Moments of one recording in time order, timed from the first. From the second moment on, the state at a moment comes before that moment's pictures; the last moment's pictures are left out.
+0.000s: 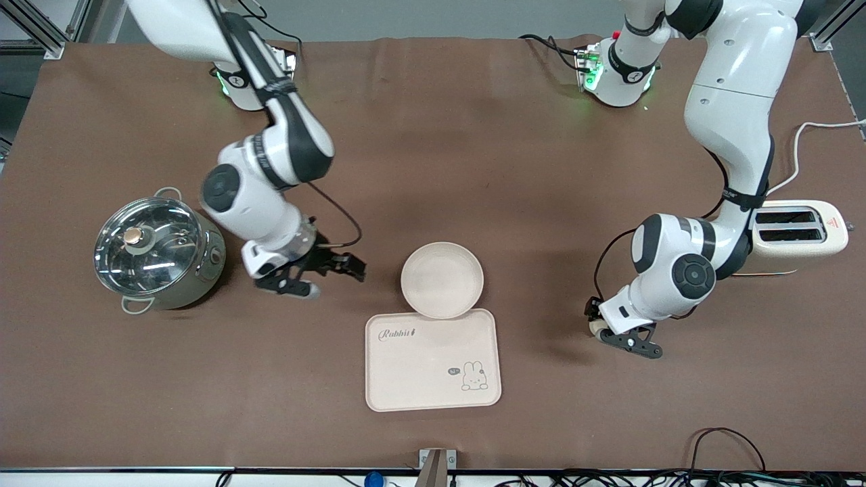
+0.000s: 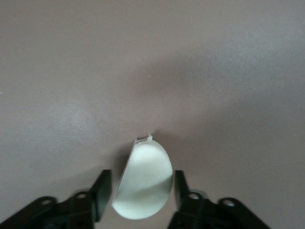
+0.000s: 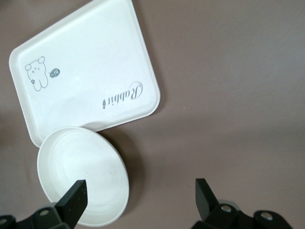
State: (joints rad) left arm -0.12 0.72 -0.09 -1.66 0.01 2.45 0.15; right arm 0.56 0.43 -0.06 -1.87 0.38 2.54 0.50
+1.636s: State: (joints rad) left arm -0.30 0.68 -0.30 -1.58 0.01 2.27 -0.67; right arm 0.72 0.69 -0.06 -1.81 0.41 2.85 0.66
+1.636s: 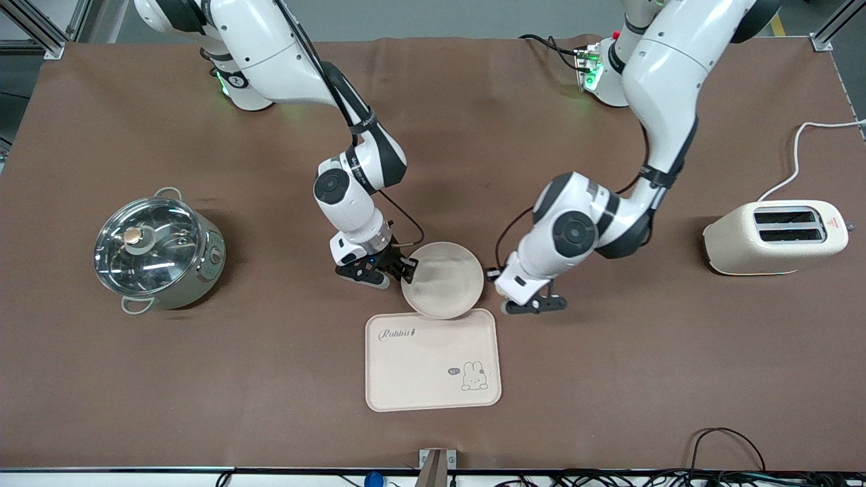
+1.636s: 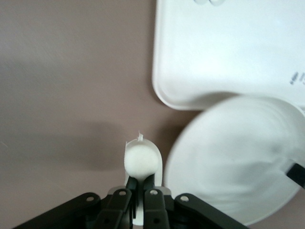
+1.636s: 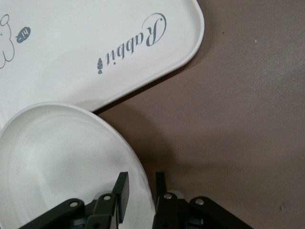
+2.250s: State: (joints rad) left arm -0.37 0.74 -0.30 -1.56 0.01 2.33 -0.87; right arm 0.72 0.69 -0.06 -1.81 0.42 2.86 0.66
